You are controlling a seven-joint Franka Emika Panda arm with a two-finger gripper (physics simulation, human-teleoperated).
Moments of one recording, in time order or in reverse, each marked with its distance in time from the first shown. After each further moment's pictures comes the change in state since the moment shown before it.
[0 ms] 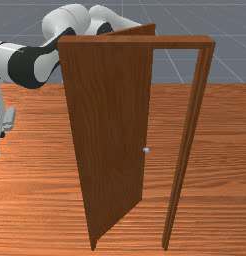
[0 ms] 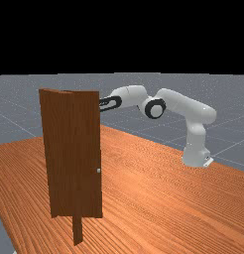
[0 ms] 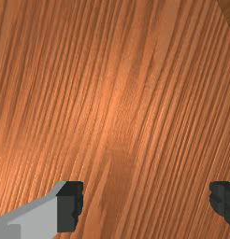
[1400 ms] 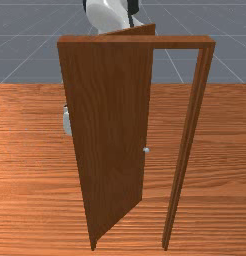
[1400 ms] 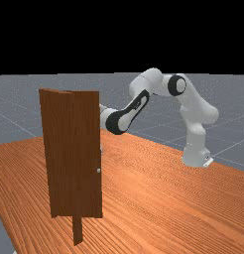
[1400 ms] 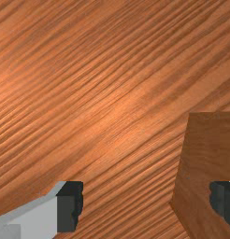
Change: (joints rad) arm 0.241 -0.402 0.163 -0.786 -0.137 0.379 -0.286
